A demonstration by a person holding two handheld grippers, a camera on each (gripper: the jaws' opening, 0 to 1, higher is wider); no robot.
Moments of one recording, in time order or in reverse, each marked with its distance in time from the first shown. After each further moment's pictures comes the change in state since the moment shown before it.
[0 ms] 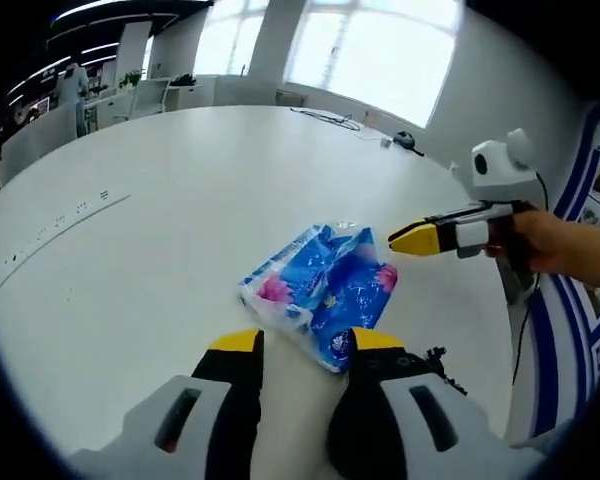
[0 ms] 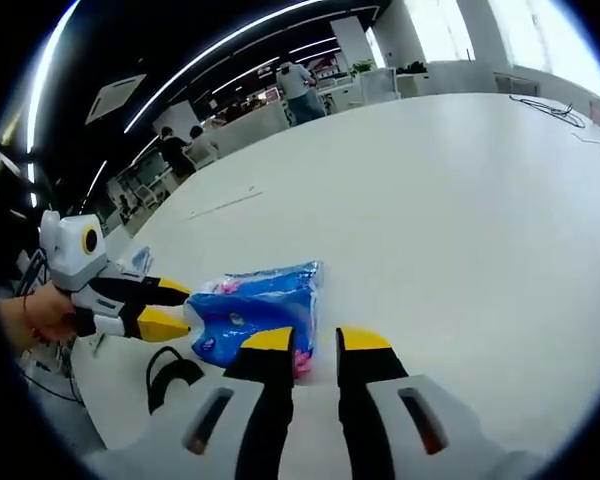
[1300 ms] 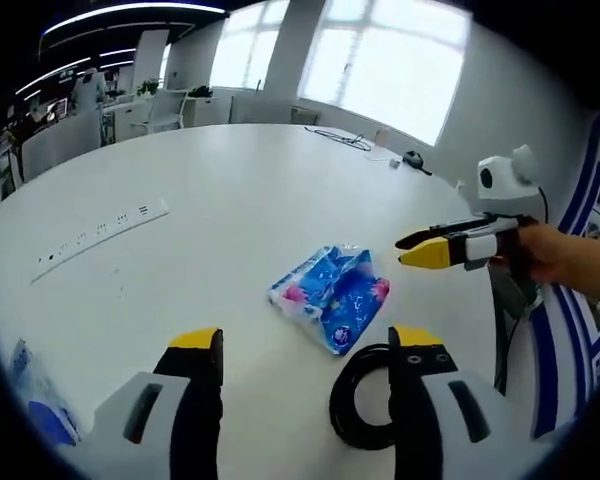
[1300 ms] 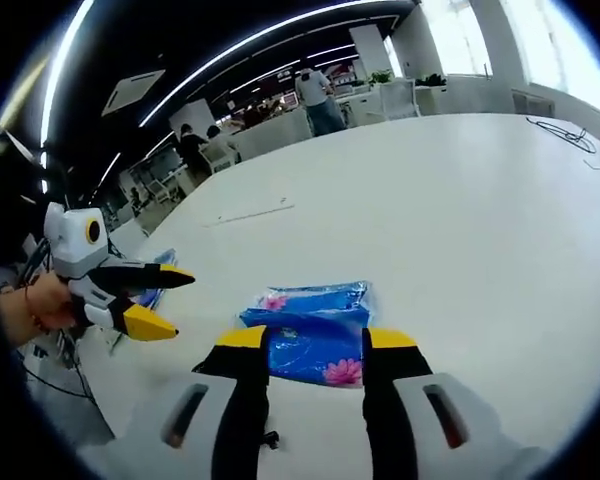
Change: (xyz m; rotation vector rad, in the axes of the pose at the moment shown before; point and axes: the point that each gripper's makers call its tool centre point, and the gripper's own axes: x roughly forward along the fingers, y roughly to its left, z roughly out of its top) left arm -0.065 0.008 0.015 -0.031 -0.063 0.053; right arm -0.019 0.050 0.020 -0.063 -0.022 0.045
